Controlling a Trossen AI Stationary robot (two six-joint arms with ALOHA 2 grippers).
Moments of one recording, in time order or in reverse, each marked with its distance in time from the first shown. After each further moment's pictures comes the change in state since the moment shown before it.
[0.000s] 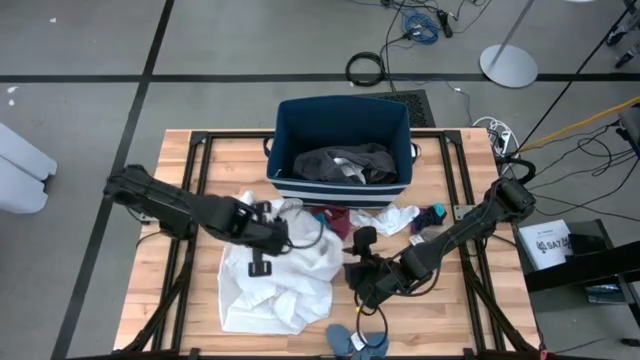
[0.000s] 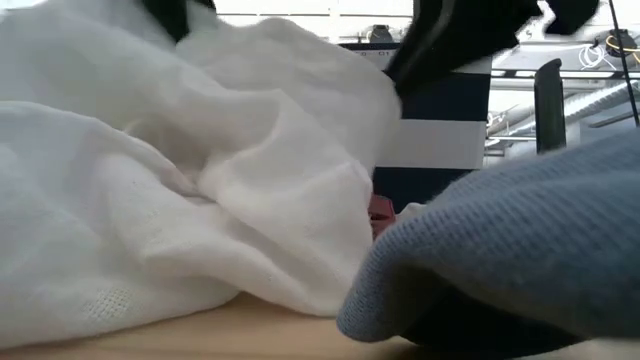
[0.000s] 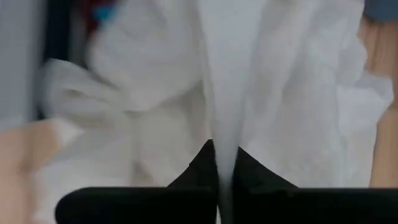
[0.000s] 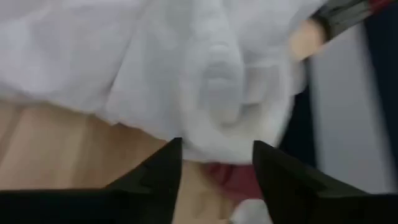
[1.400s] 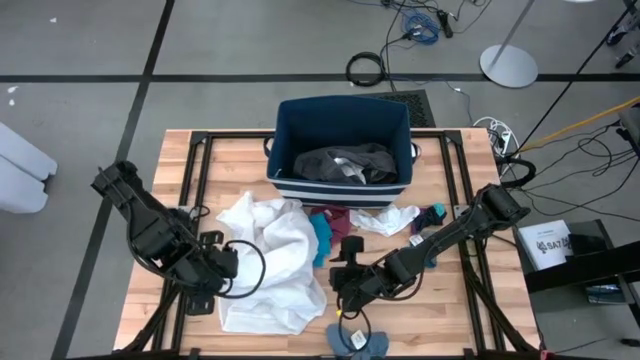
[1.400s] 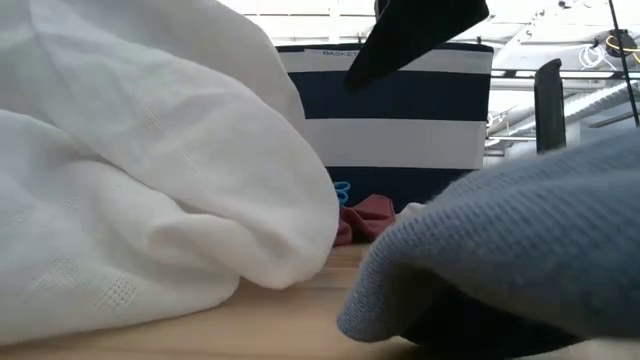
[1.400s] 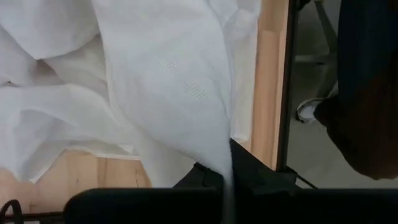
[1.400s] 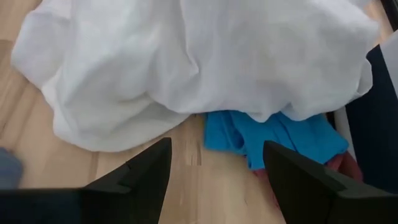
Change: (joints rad) left arm -0.417 -0.103 0.129 -0.251 0.115 -0.446; right arm -0.038 0.130 0.125 0.060 -0.167 0.190
